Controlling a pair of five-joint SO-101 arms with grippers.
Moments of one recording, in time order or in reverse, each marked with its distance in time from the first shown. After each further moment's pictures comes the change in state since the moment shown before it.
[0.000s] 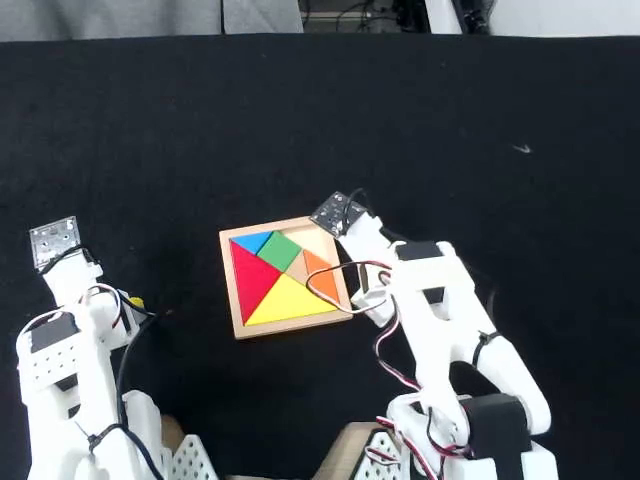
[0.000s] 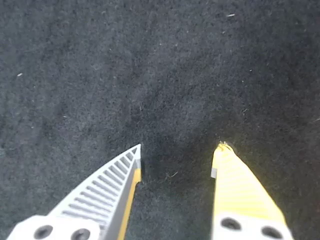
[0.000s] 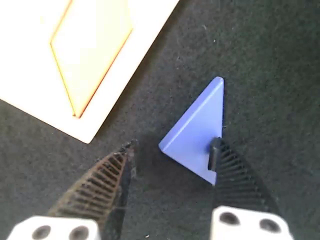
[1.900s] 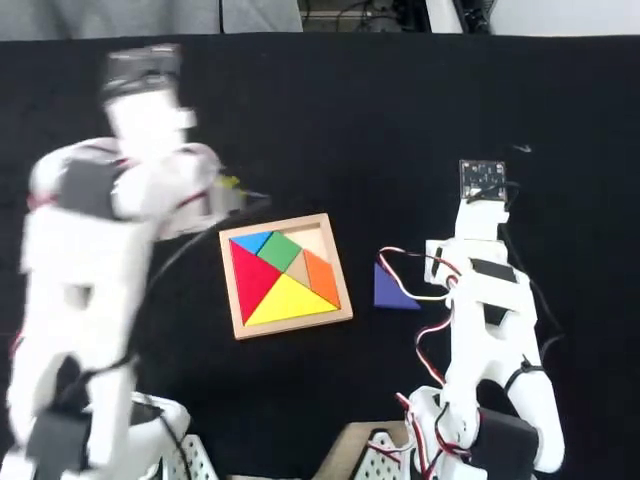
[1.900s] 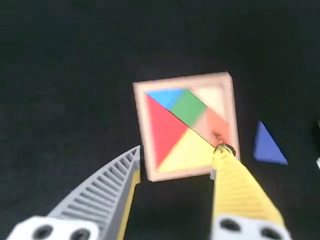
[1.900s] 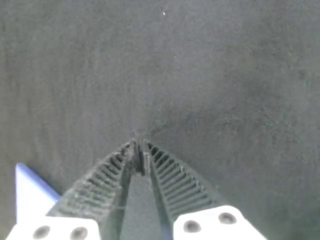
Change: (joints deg) left arm 39.2 30.0 -84.5 50.9 24.4; right arm 24.1 -6.3 5.8 -21.5 -25.8
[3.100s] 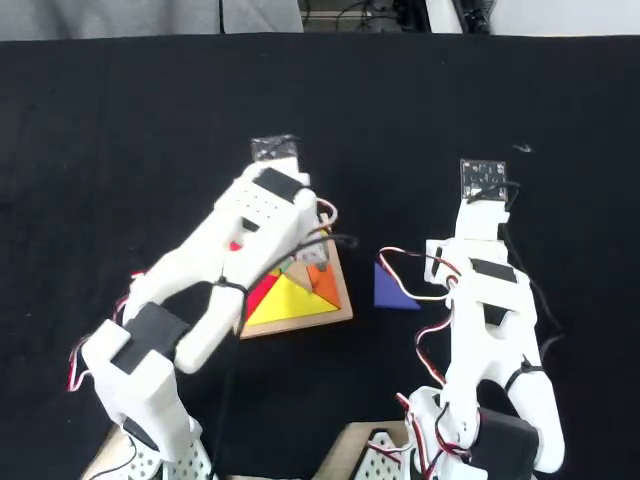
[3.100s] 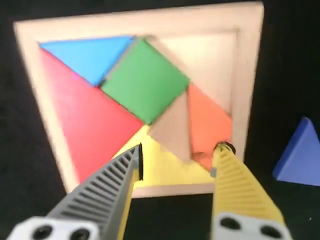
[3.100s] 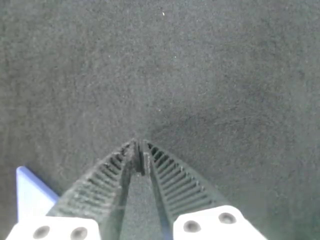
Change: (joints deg) left arm 18.9 34.6 14.9 -26.0 20.0; right arm 0.0 0.0 0.0 -1.1 -1.8
